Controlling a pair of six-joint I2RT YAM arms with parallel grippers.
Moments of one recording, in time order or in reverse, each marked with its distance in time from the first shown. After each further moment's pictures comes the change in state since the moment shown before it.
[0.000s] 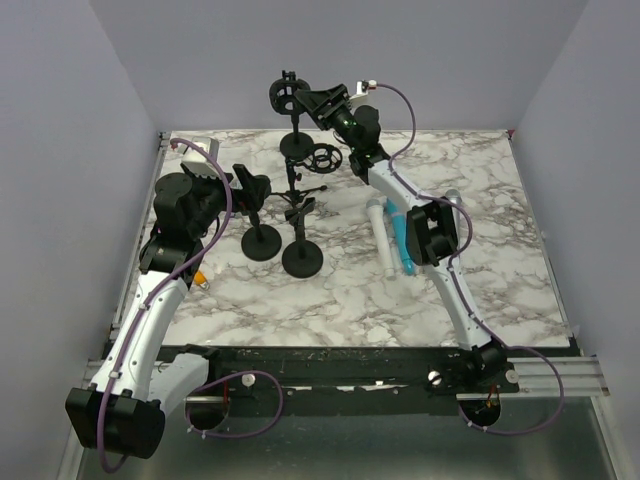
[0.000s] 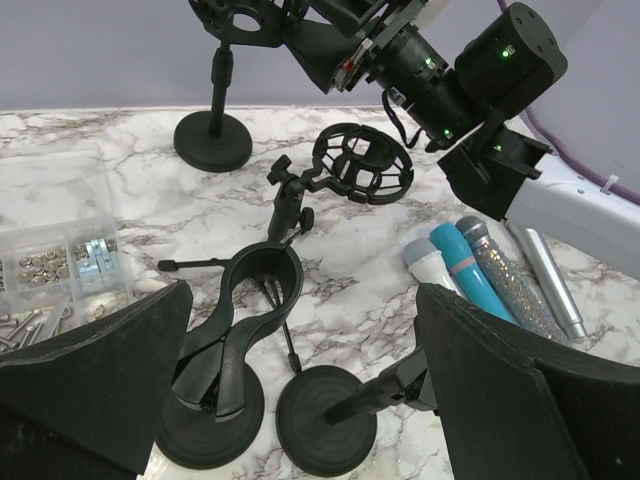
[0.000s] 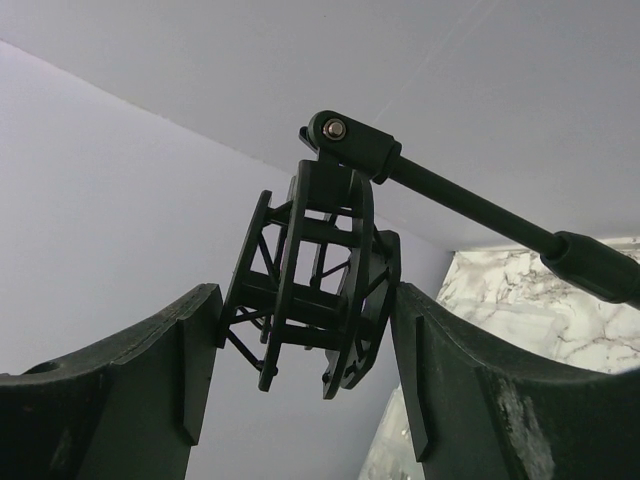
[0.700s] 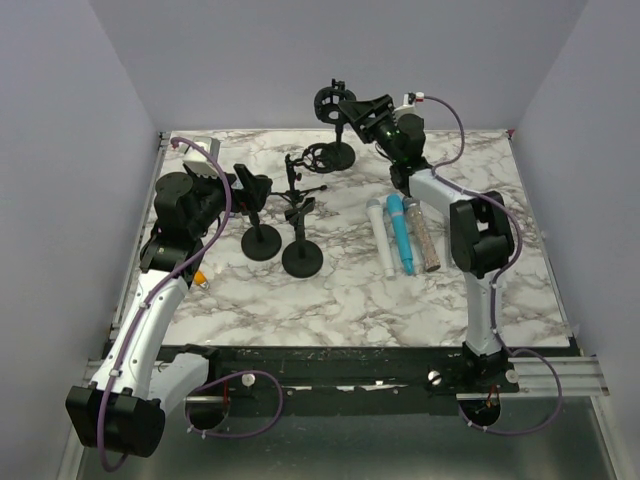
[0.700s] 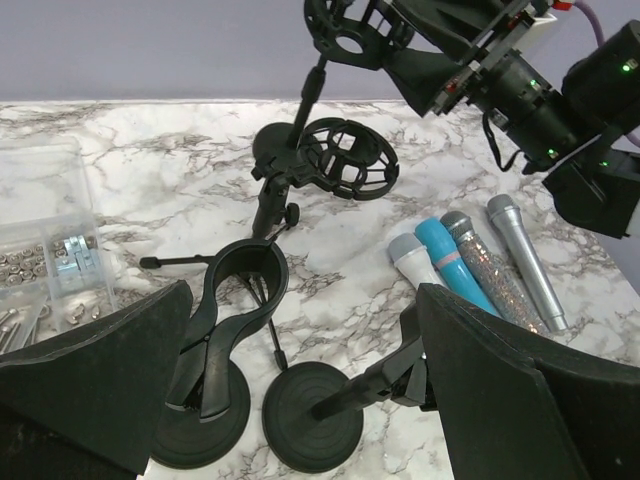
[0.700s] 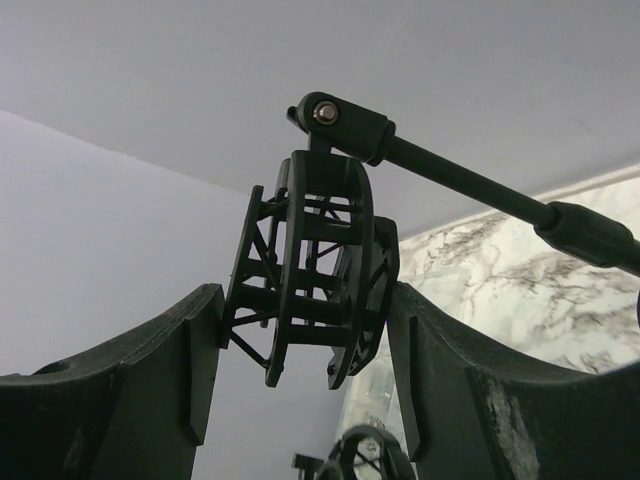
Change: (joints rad) left arm 0.001 0.006 0.000 0.002 0.031 -0.026; right arm -0.099 -0.492 -0.760 0.127 0.013 -0.038
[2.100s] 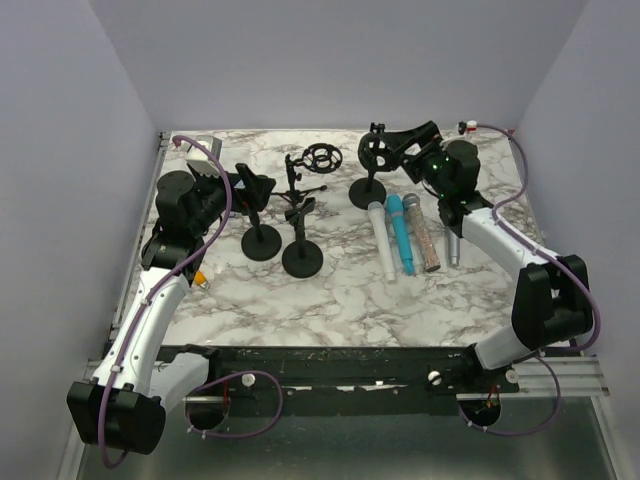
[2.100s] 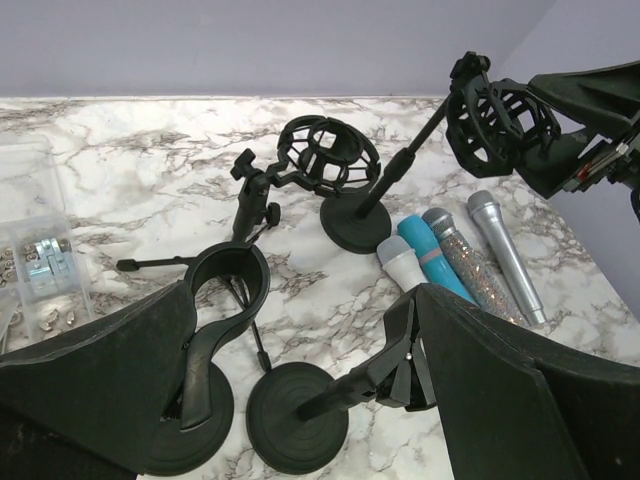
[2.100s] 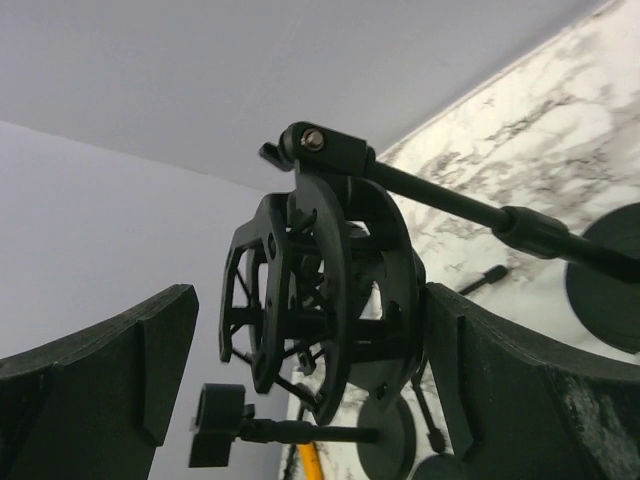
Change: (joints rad) left arm 0.000 0.018 0.000 0.022 0.042 -0.027; right arm -0.073 -0.696 -0.686 -0.229 0.088 -0.122
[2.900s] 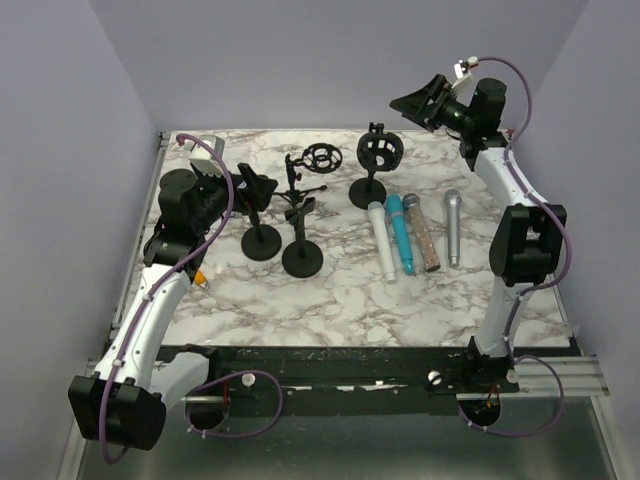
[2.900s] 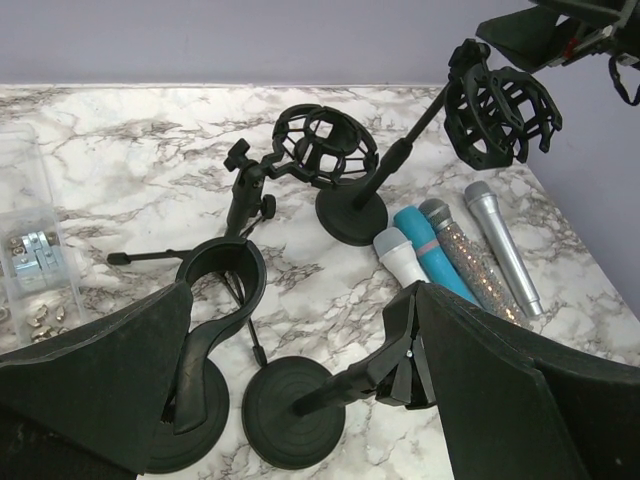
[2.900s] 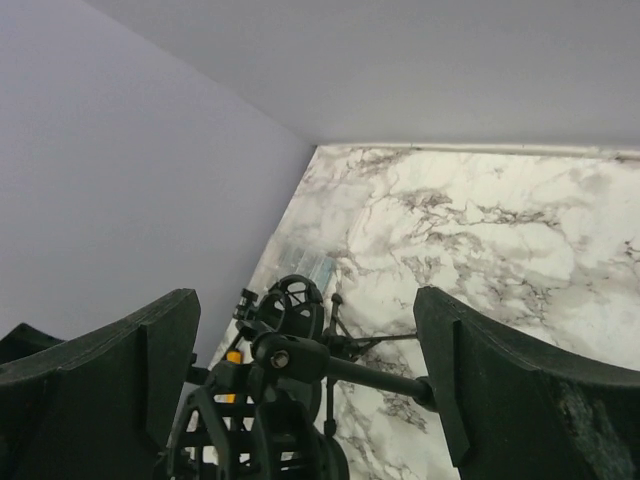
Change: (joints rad) left arm 0.000 0.019 0.000 0.000 0.019 -0.004; right arm -0.254 0.428 0.682 -0.235 -0.649 -0.266
